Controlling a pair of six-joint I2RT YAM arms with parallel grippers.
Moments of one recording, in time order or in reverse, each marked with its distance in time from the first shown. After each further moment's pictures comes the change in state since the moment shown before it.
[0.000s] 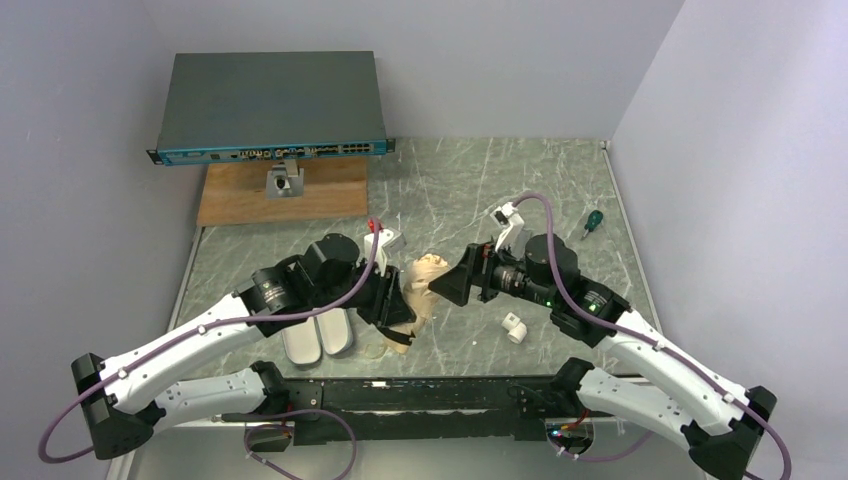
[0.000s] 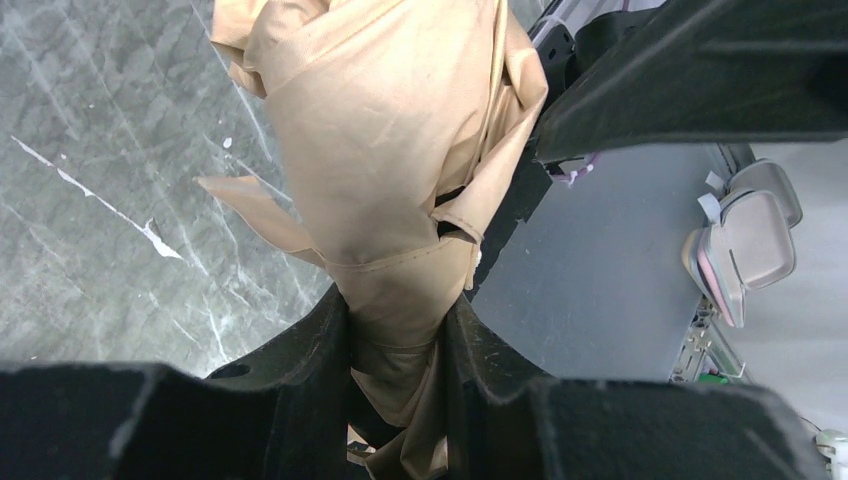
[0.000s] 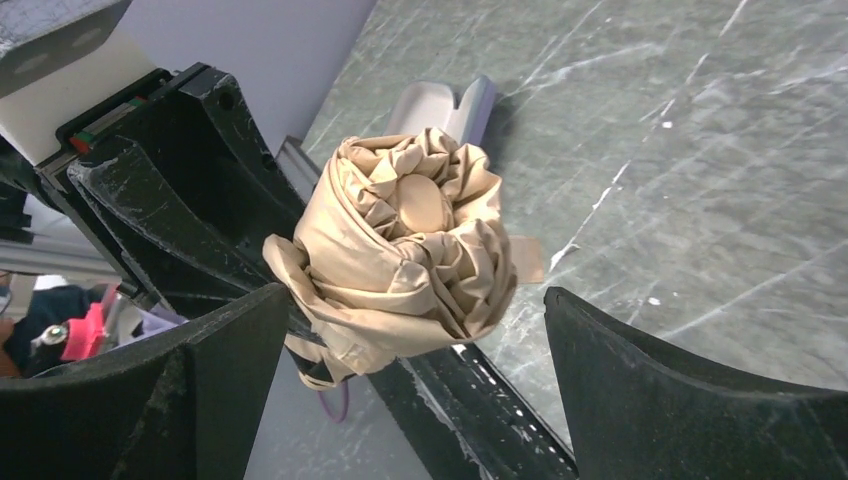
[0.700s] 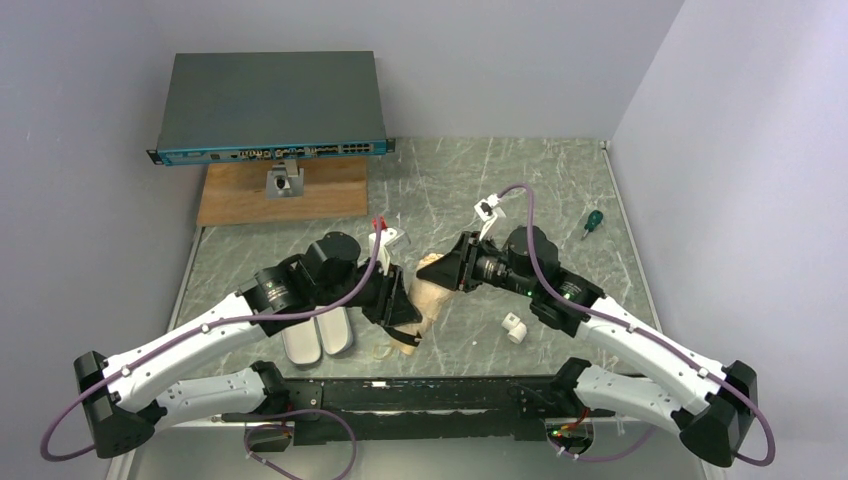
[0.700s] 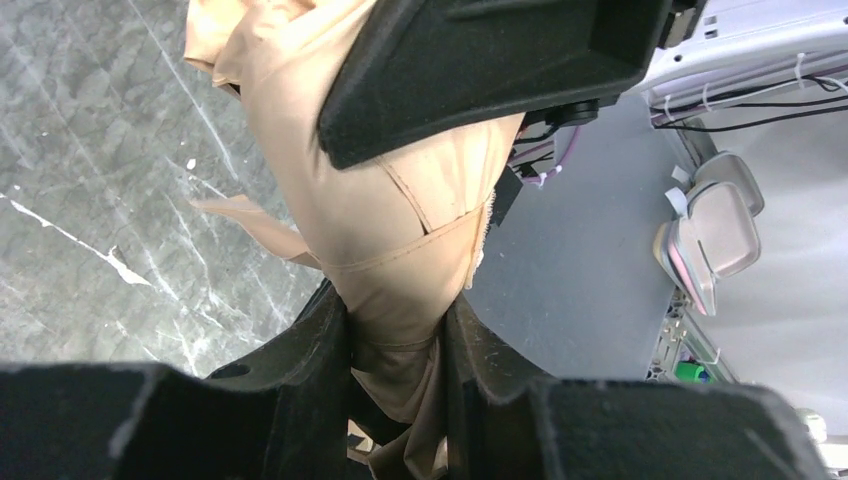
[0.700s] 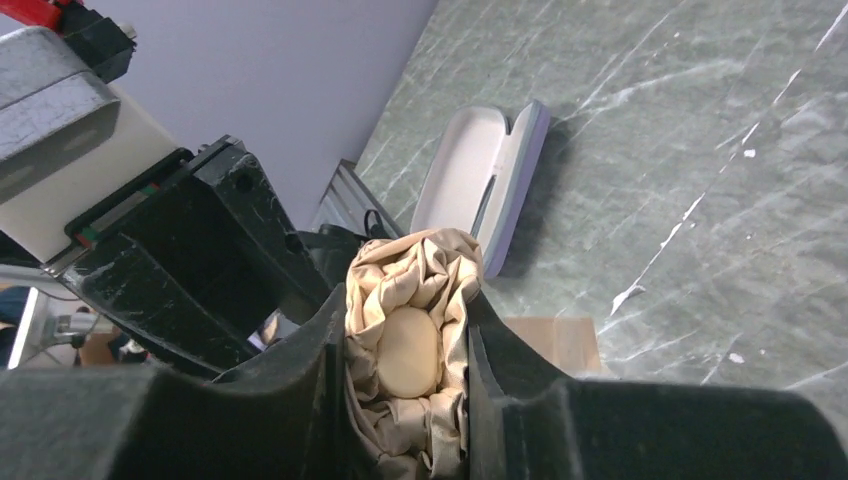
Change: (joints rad) left arm -0.002 0.014 -0.005 0.078 0.069 -0.015; right arm 0.004 0.132 -0.038 0.243 -0.058 0.109
